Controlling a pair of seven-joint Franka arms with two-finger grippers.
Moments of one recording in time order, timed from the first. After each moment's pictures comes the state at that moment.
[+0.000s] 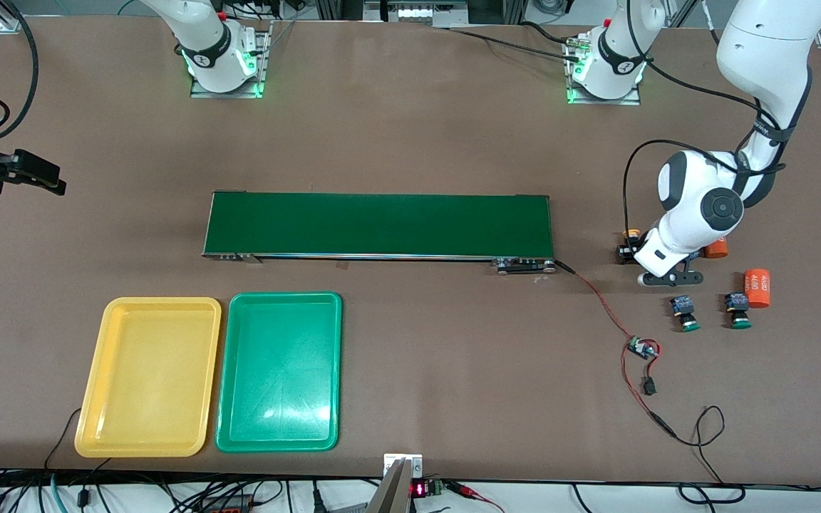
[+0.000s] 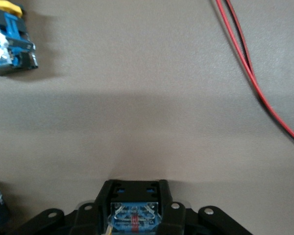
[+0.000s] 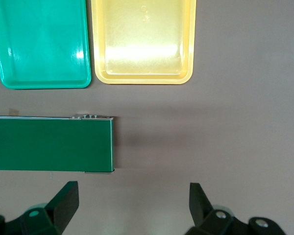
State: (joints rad) left arm 0.04 0.43 -0.03 -2.23 0.06 2.59 -0.10; right arm 0.12 0.11 -0.17 -1.49 -0.01 1.53 -0.06
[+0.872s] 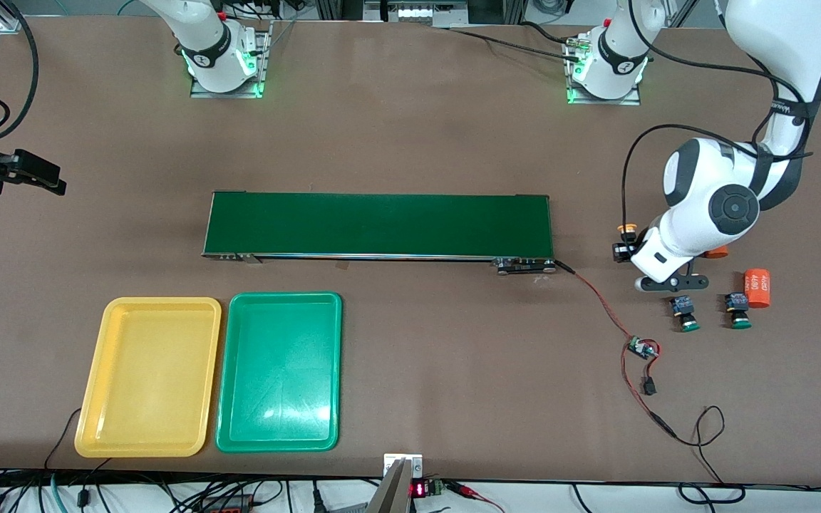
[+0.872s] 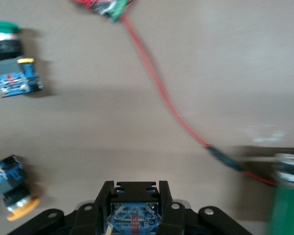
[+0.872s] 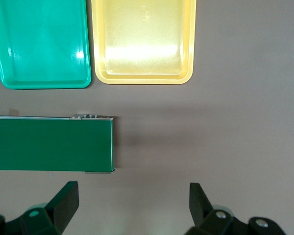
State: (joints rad) left arm 0.04 0.32 -0.18 -2.02 0.05 2.21 -0.24; right arm 0.12 0.11 -0.17 -1.49 -0.01 1.53 -0.06
